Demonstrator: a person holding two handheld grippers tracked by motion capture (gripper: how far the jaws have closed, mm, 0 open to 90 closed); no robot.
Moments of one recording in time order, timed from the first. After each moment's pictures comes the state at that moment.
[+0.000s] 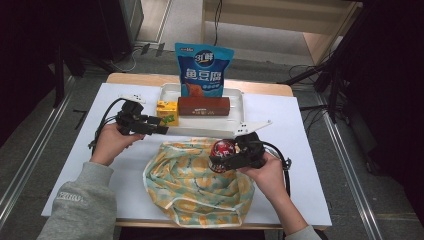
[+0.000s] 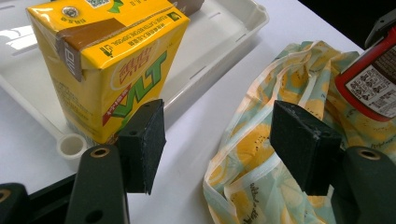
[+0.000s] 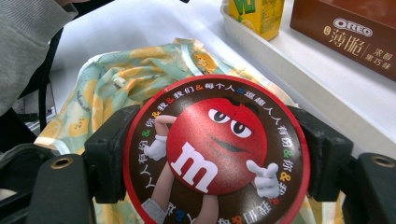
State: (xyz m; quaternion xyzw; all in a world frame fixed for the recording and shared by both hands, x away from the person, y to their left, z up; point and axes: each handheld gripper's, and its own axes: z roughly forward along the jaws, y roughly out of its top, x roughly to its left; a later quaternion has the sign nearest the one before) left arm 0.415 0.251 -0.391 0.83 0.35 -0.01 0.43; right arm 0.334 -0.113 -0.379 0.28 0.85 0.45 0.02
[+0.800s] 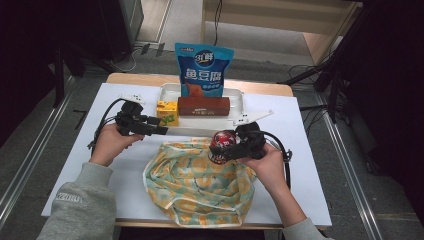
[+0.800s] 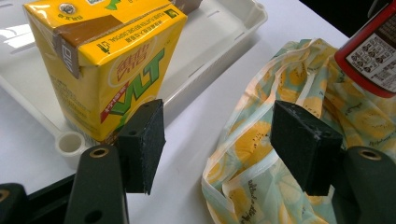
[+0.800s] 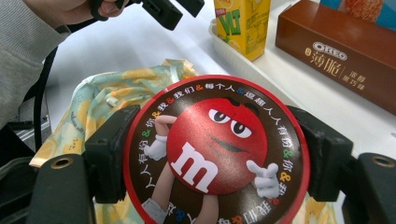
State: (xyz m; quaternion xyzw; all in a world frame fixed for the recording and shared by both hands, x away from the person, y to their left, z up) left arm 0.413 0.251 -0.390 0.83 0.36 -0.02 0.43; right arm 0.348 -0.112 -0.361 0.29 0.84 0.45 0.02
